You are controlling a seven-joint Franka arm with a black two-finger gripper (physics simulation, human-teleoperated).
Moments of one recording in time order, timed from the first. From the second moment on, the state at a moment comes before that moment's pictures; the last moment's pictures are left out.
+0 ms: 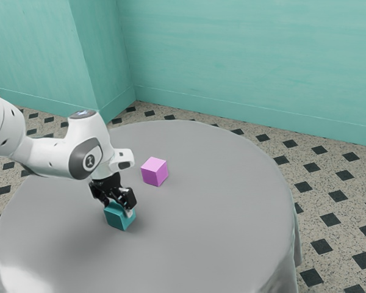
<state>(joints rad) 0.04 0.18 0.00 -2.30 -0.15 2.46 0.16</state>
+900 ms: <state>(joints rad) 0.04 0.32 0.04 -1.79 -0.15 2.19 0.15</state>
